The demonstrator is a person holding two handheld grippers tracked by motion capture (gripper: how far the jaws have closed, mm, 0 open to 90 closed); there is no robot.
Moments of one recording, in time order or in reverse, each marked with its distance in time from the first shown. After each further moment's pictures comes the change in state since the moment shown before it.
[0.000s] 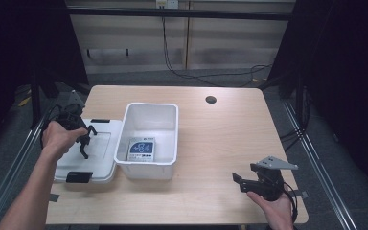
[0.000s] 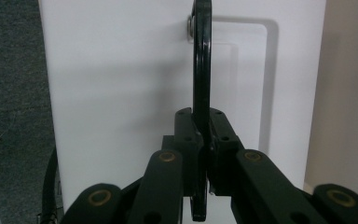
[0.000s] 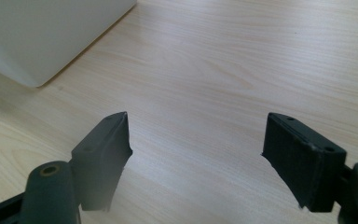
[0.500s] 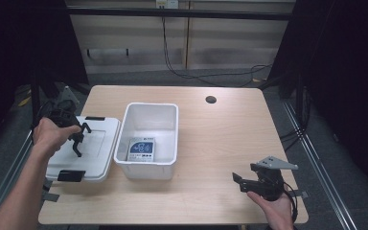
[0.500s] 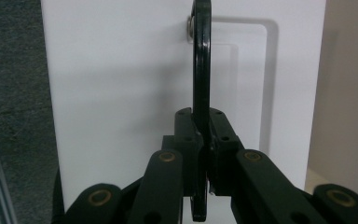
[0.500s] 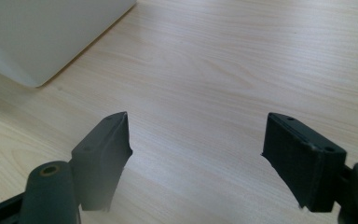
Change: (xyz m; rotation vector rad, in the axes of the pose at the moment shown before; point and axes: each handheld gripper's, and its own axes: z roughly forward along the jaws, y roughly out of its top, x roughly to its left) left arm 0.005 -0.003 -0.019 0.005 0.037 0.014; right arm 0.000 0.000 0.000 0.000 -0.002 0.000
